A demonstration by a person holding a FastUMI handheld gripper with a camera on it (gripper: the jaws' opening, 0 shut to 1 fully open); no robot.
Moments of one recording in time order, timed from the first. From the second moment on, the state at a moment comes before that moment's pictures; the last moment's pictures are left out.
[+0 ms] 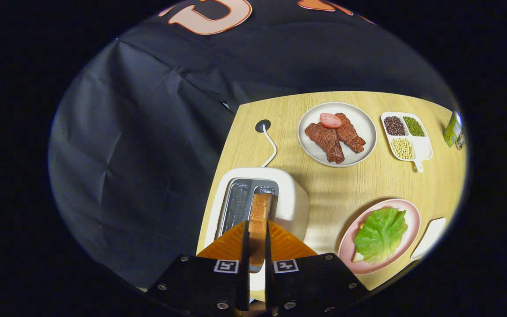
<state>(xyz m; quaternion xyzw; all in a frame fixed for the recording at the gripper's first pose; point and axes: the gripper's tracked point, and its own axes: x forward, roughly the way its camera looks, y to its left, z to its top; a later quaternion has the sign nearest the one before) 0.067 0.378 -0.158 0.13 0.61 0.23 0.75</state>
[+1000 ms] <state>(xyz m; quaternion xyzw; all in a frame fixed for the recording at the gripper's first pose) 0.058 0.269 -0.087 0.32 0.50 0.26 0.76</state>
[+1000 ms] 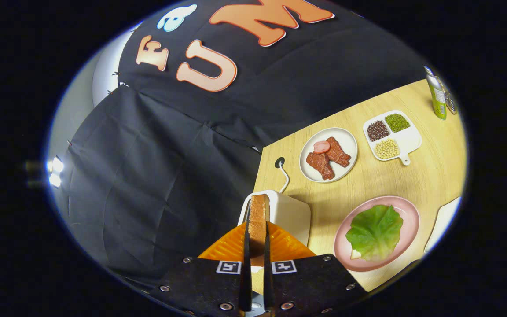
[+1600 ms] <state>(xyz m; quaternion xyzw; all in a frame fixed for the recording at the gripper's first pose) 0.047 0.204 -0.136 0.35 0.51 0.24 0.75</state>
